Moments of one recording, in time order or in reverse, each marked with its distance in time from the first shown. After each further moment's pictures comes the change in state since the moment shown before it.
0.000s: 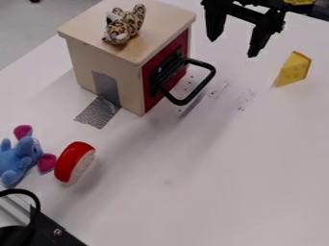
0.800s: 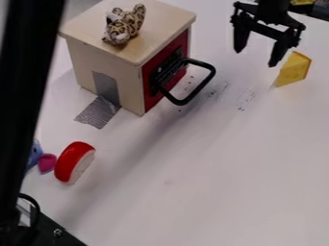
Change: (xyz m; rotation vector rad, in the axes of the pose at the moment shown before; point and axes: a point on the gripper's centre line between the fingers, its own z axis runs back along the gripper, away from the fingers) arm 0.083 -0.019 -0.071 -0.010 0.062 -0.043
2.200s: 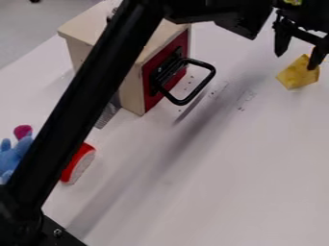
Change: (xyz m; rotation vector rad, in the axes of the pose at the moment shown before) arm 0.048 -0.045 -0.011 -0.056 -0.063 -0.137
